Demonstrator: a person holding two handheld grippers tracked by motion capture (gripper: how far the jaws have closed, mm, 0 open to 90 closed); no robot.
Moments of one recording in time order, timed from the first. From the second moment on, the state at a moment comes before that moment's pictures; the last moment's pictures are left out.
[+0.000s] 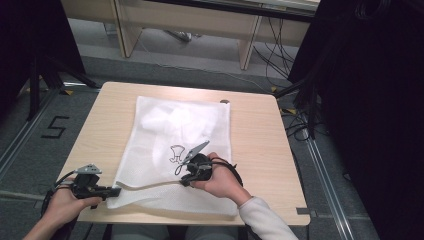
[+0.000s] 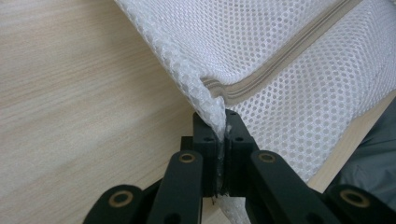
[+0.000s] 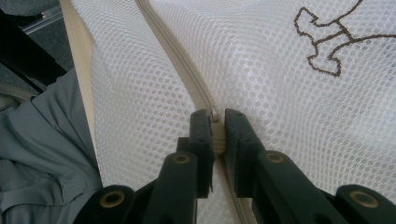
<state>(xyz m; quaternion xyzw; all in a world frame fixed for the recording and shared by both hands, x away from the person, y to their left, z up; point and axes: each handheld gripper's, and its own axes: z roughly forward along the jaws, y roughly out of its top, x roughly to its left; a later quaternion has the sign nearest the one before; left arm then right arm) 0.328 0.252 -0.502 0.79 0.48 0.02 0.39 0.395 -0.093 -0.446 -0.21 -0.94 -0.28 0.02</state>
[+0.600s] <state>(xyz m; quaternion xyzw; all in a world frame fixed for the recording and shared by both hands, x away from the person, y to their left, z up) 0.328 0.253 -0.501 0.79 0.47 0.01 0.39 0.394 -0.106 -0.445 -0.22 -0.93 -0.28 0.02</state>
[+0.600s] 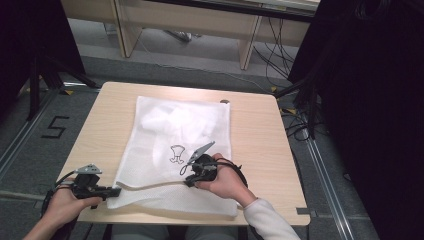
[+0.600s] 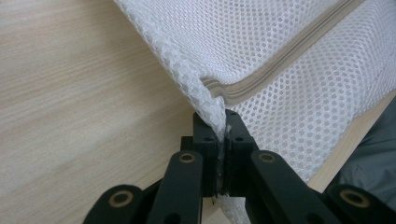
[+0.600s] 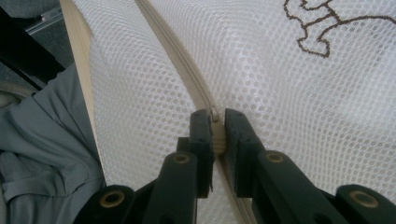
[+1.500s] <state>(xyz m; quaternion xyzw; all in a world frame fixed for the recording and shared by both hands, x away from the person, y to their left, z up) 0.329 0.253 -0.501 0.80 0.47 0.01 0.38 0.392 -0.120 -0.451 -0.22 -0.94 -0.28 0.02</state>
